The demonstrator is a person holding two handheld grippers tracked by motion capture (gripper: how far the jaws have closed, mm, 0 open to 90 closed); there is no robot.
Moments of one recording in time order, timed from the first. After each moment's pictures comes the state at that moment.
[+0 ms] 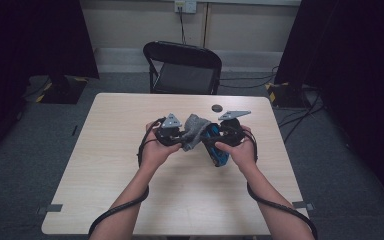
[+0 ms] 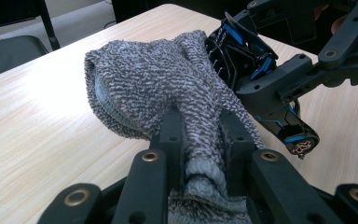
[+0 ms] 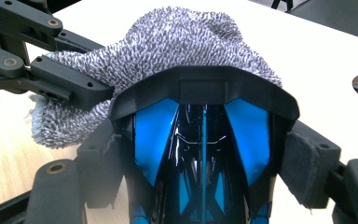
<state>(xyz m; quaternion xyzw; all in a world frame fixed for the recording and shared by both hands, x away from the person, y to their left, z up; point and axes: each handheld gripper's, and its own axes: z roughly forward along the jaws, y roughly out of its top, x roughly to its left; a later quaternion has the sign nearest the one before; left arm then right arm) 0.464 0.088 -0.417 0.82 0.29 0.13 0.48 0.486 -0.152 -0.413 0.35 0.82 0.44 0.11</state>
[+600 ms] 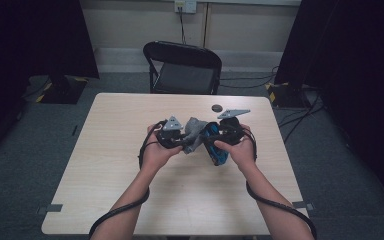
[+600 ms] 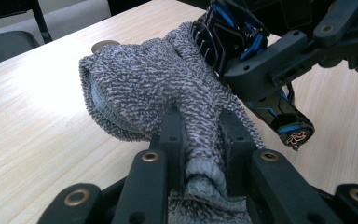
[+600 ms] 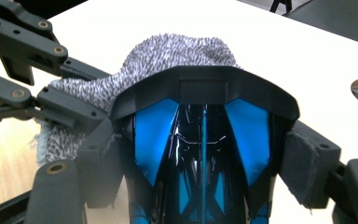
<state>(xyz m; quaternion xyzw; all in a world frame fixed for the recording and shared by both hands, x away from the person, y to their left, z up) 0.461 0.084 -0.423 0.82 0.29 0.13 0.47 0.488 -0.149 -0.409 0.35 0.82 0.44 0.11</state>
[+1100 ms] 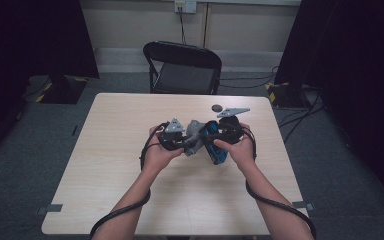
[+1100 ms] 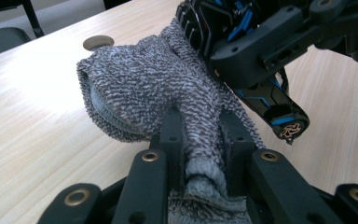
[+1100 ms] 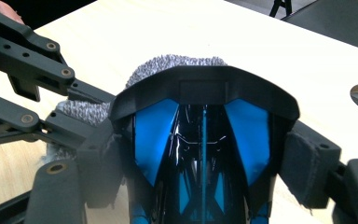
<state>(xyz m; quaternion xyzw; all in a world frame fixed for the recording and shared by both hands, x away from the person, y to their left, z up) 0.459 0.080 -0.428 0.83 0.29 0.12 0.47 0.489 -0.147 -0.405 0.35 0.82 0.44 0.11</state>
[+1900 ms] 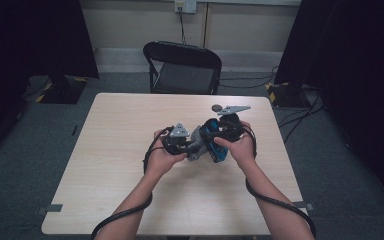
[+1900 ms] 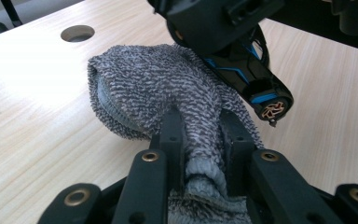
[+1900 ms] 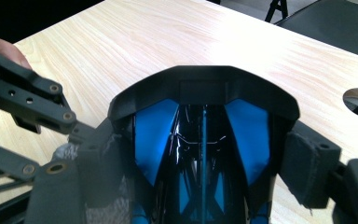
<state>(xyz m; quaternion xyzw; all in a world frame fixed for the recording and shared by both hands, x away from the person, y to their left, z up) 0.452 0.068 -0.438 0.84 0.27 0.10 0.46 0.492 -0.147 -0.400 0.35 0.82 0.44 0.12</state>
